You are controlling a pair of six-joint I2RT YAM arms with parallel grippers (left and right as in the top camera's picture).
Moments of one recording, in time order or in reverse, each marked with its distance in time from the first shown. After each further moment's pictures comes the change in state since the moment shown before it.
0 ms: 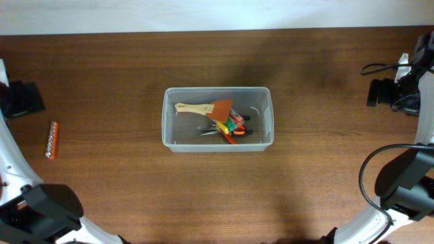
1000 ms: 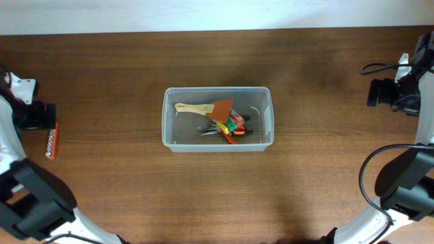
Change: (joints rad) left arm 0.053 0.091 -0.304 0.307 0.089 0.323; right arm 0.000 0.000 0.000 0.000 0.000 0.000
